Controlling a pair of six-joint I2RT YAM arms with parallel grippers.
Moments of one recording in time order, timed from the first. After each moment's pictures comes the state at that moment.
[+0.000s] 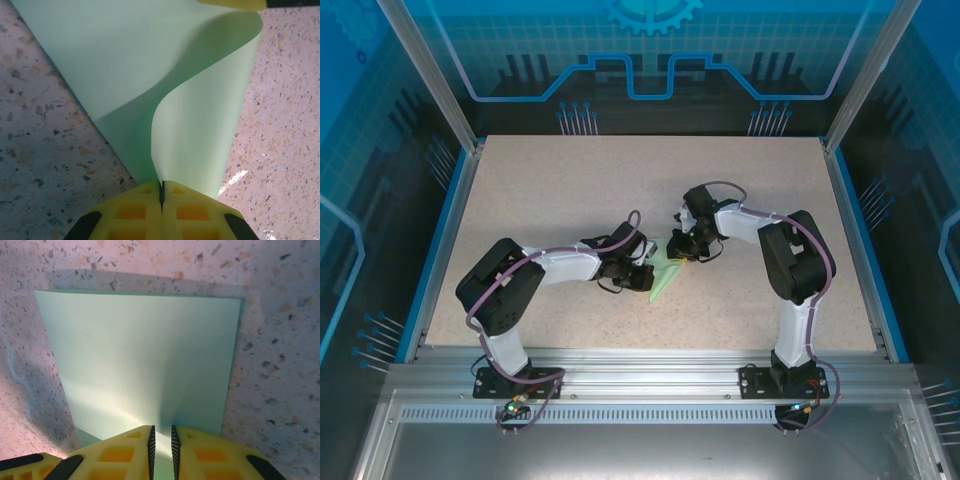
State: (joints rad) left arm -0.67 1.78 0.94 -0.26 0.33 -0.45; right arm 0.43 1.96 1.23 -0.58 -0.45 0.42
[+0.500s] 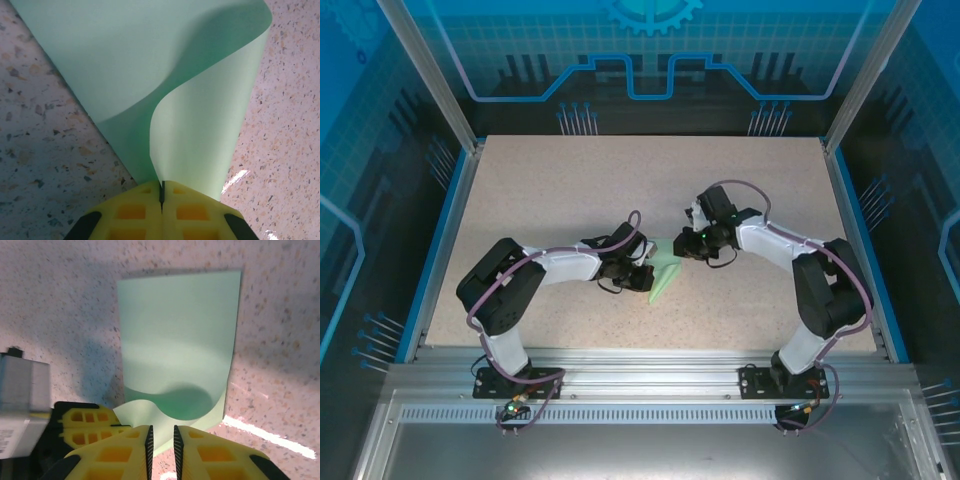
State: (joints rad) left arm -0.67 1.78 0.94 -0.26 0.33 -0.44; right arm 0.43 1.68 1.04 -0.49 -0.43 0.51
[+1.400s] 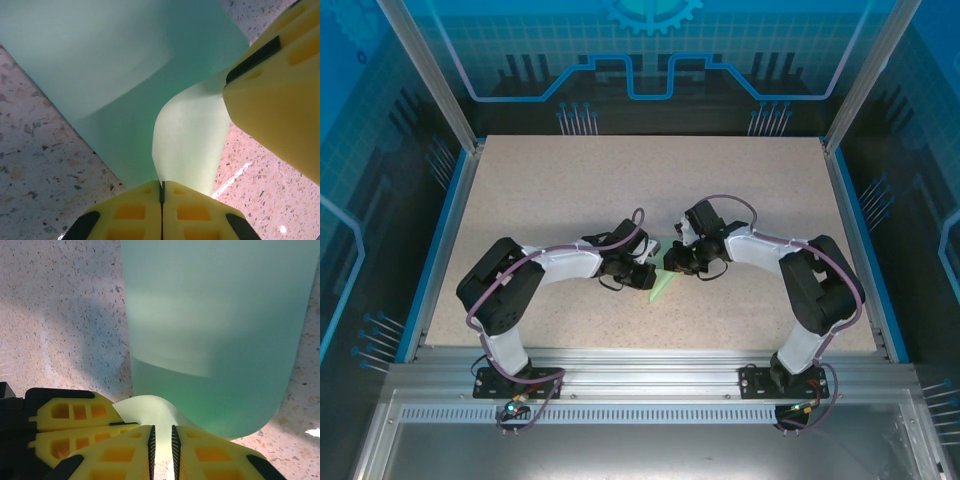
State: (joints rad) left arm -0.67 1.78 0.97 -0.29 0.35 -0.38; right arm 0.51 1.72 0.97 -0.39 -0.48 0.59
